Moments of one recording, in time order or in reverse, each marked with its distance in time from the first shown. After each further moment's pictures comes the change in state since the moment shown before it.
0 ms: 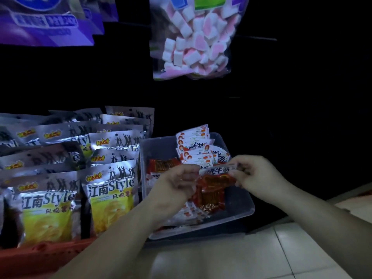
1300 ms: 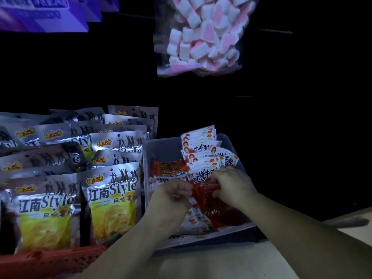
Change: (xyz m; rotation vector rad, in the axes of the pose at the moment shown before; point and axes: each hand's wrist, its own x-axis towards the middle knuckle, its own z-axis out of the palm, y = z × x) left_hand -0.001 -0.010 0.003 0.026 0.193 -0.196; right_hand 0.050 0.010 0.081 -0.795 -0.167 -0.007
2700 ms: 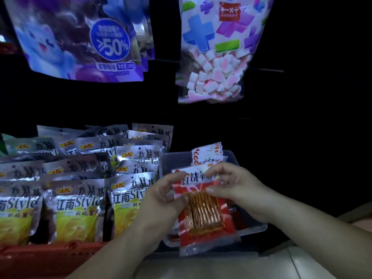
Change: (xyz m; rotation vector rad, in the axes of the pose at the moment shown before) left_hand -0.058 0.022 -0.048 -0.358 -0.013 0.183; right_hand -0.086 -0.038 -0.104 1.282 -0.058 -0.090
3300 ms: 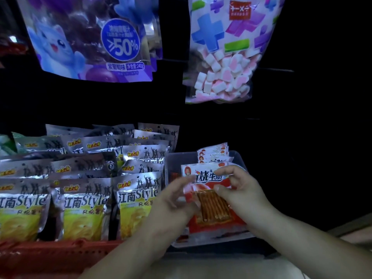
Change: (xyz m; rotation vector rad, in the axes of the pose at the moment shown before) left_hand -0.001 -0.010 0.002 0.078 -0.009 -0.012; right_hand 0.002 0.020 0.031 0.073 0.268 -0.026
